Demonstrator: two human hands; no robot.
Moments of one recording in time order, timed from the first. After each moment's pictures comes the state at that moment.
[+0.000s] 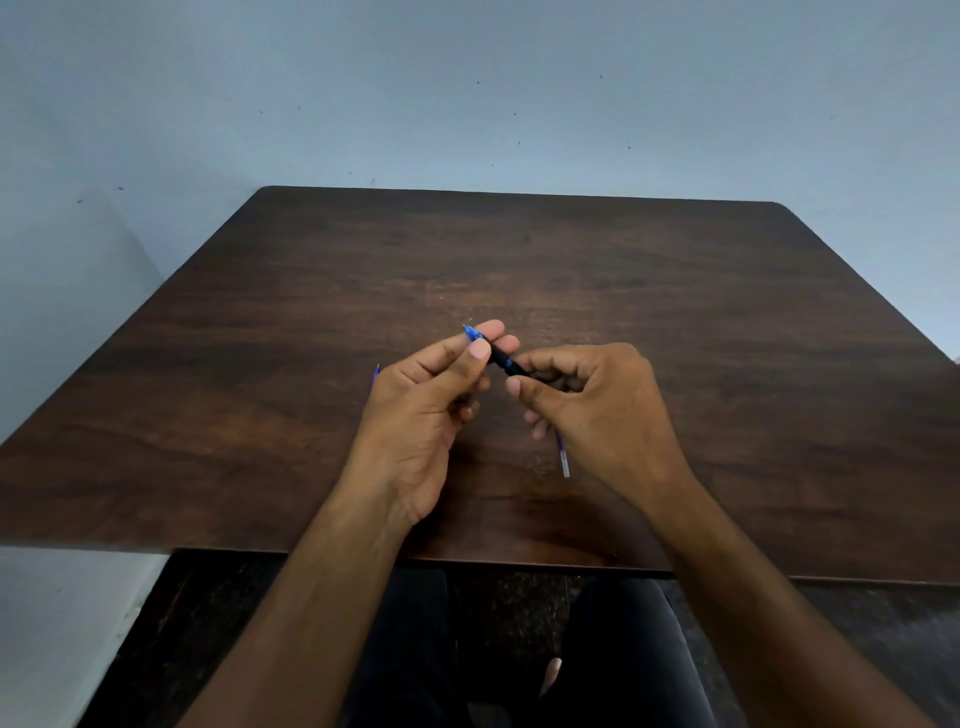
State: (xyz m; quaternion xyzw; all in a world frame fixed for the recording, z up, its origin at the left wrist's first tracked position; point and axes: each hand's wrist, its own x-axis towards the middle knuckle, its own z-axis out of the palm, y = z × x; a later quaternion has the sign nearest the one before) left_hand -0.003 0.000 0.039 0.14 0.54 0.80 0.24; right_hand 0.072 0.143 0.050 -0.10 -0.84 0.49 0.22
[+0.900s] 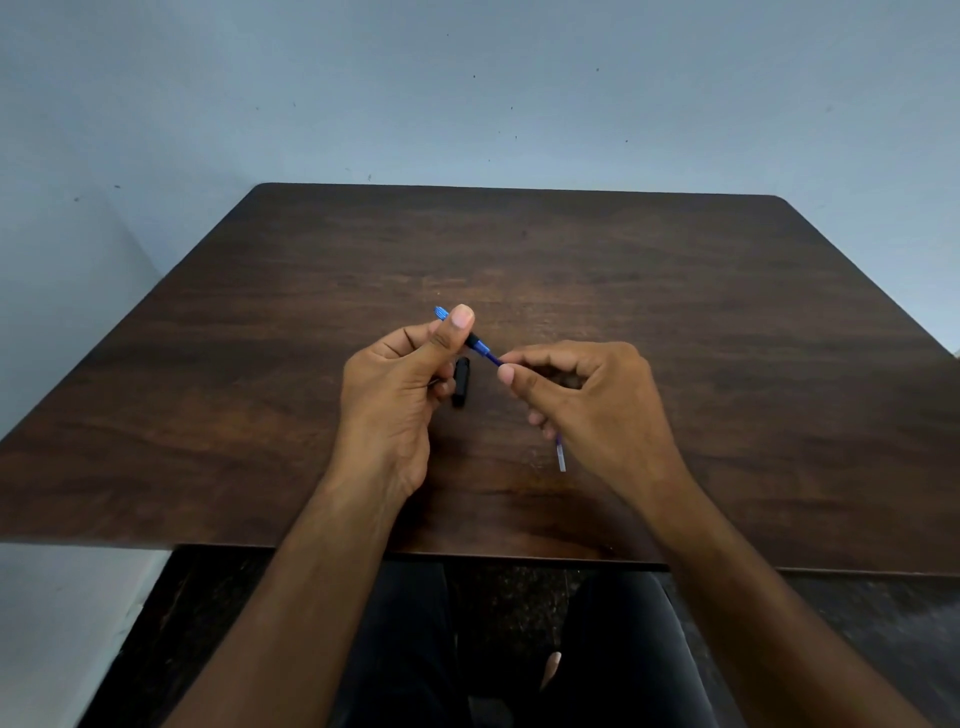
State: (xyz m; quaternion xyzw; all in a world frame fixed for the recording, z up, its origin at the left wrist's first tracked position) left_hand -0.012 0.003 0.047 0.05 0.57 0.81 0.14; right_hand 0.078 0.141 0.052 -0.10 -0.83 0.49 0.23
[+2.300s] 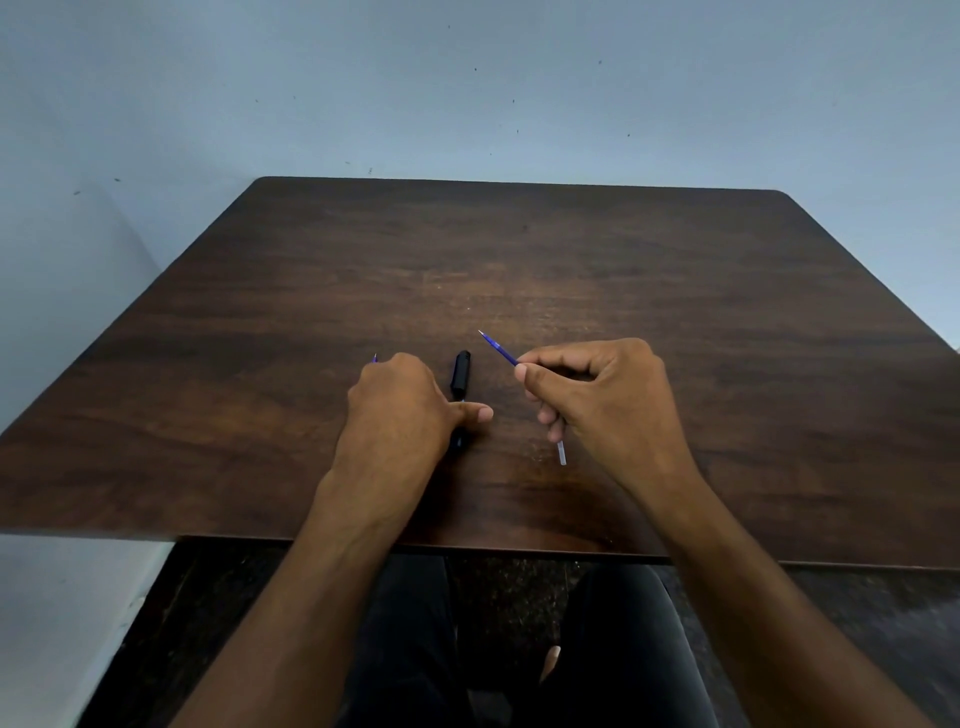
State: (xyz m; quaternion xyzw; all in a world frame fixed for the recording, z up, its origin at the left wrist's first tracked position) left_hand -0.017 0.005 0.052 0.05 0.96 0.23 0.12; right_hand 0.080 0.144 0.048 -0.16 -0.81 0.53 0.23
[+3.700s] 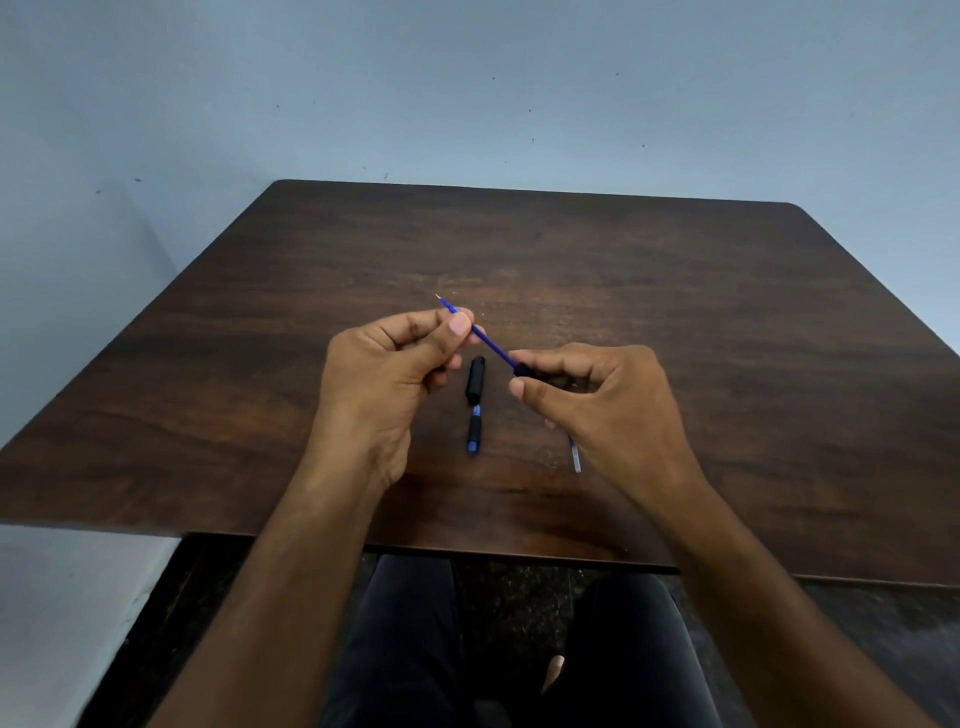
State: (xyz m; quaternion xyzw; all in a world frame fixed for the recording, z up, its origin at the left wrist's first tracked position) left_hand -0.015 -0.019 0.063 0.08 0.61 0.78 0.12; right_hand 0.079 0.137 0.053 -0.08 -0.83 0.51 0.22
